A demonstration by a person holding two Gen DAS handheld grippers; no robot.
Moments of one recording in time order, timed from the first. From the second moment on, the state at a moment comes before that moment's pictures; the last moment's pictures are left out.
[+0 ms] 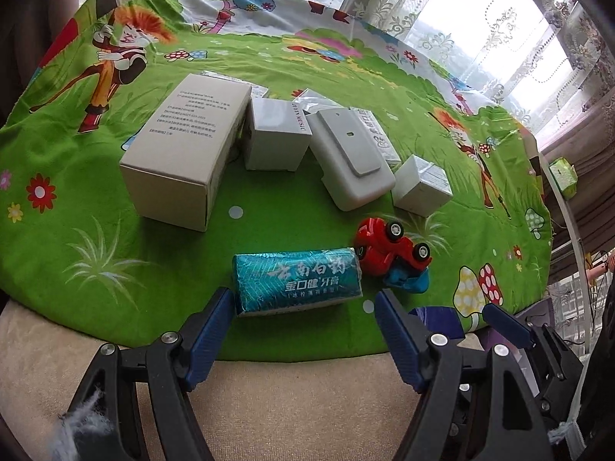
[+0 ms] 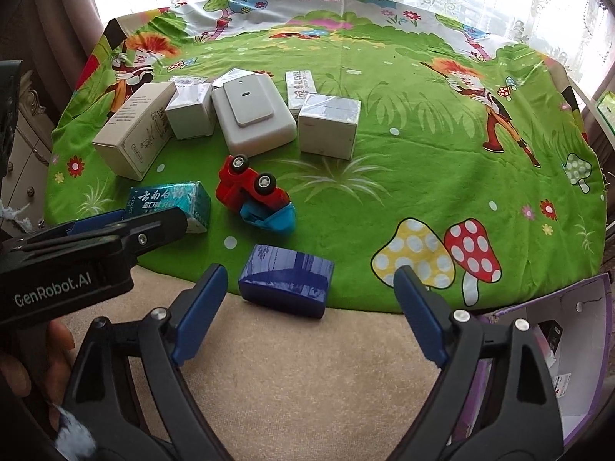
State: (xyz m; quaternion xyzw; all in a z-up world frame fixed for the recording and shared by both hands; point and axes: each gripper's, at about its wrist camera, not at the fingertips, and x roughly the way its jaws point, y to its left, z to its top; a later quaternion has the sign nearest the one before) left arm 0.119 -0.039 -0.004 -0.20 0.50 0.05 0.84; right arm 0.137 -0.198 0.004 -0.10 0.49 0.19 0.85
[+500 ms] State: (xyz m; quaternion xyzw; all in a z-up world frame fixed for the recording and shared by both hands) left arm 0.133 -0.043 -0.013 -0.18 0.51 0.07 0.84; right arm 0.146 -0.199 -0.012 -0.09 0.51 0.17 0.84
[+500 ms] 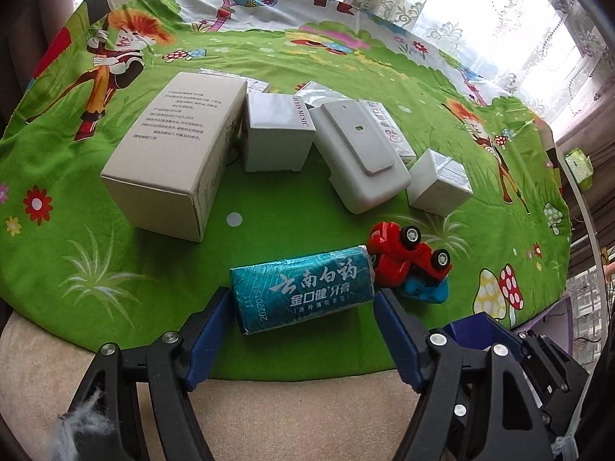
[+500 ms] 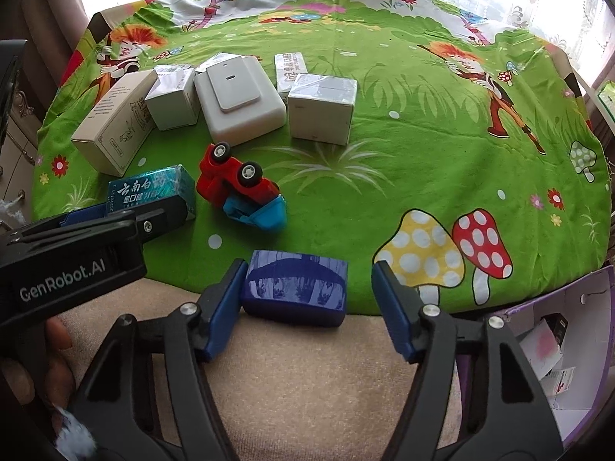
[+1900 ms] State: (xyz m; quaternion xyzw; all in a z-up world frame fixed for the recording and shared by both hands) left arm 0.088 -0.170 0.044 -0.10 0.44 -0.08 0.89; right arm 0.092 -0.326 0.035 -0.03 0.45 0.10 0.89
